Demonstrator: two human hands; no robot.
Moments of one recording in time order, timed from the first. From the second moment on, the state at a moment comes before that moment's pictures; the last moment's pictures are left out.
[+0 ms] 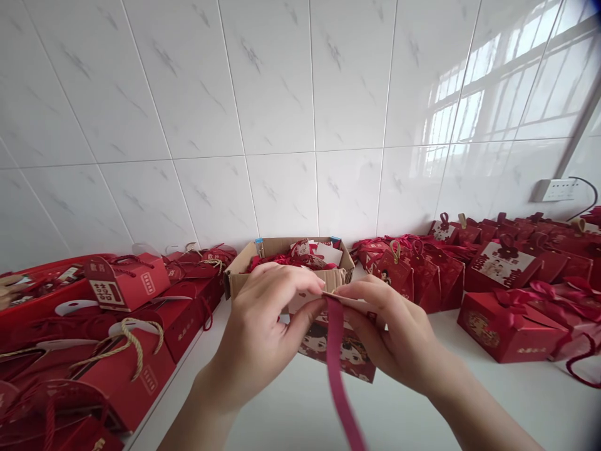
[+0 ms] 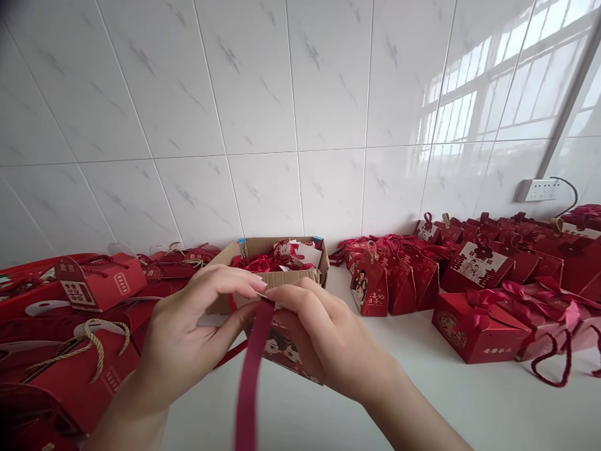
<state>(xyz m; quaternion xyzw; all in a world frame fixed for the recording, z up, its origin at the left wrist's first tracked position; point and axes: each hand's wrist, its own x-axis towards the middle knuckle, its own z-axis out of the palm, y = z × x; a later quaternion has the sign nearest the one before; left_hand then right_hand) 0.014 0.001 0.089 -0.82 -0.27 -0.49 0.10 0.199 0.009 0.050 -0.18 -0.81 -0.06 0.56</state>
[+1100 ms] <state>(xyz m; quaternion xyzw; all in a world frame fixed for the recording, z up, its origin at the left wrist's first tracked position) 0.029 -0.007 0.088 -0.86 -0.13 -0.44 0.21 0.235 -0.011 0.072 -0.20 -0.78 0.18 0.56</state>
